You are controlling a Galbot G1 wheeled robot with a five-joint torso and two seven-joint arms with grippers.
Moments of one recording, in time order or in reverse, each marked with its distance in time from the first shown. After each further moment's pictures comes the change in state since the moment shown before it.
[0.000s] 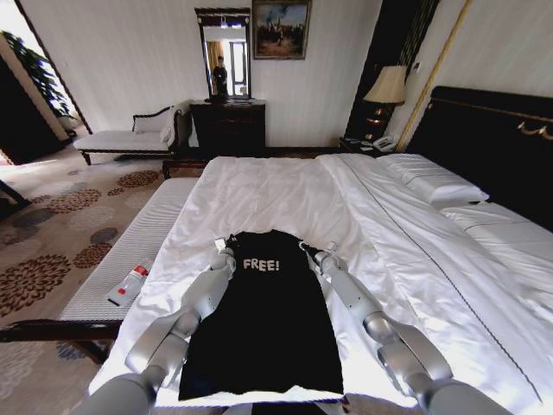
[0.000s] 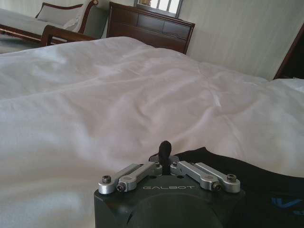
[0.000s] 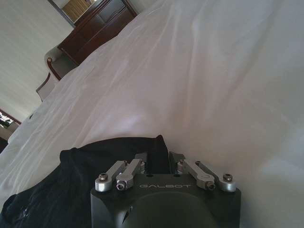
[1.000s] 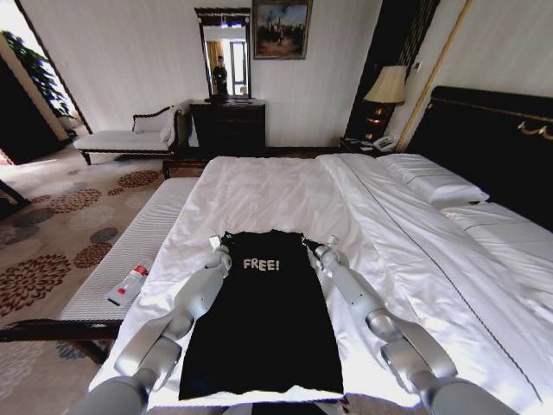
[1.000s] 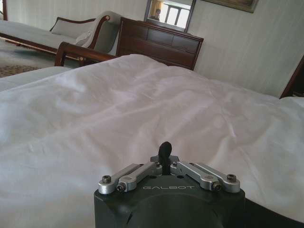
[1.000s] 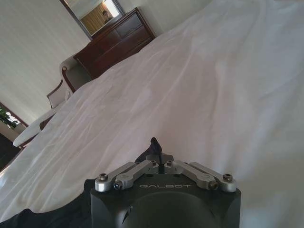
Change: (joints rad) left arm -0.026 0.075 0.021 -0.089 -0.071 0.027 -0.050; right arm 0.028 -0.045 -0.032 0.113 -0.017 0.019 0.046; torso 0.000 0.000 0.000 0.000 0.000
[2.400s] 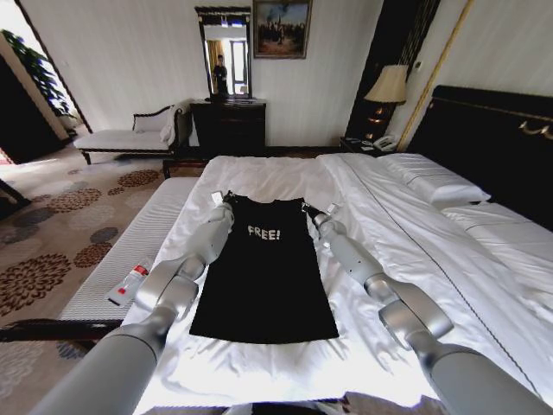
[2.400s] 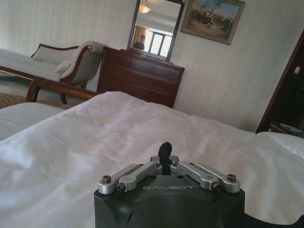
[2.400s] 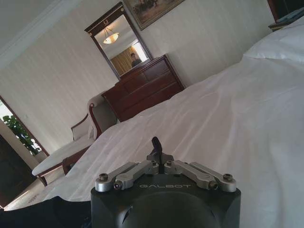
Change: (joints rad) left arm -0.318 -0.126 -0.016 0.328 0.040 -0.041 0.110; right arm 0.216 0.016 -0.171 -0.126 0.095 0.166 -0.050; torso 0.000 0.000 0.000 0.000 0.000
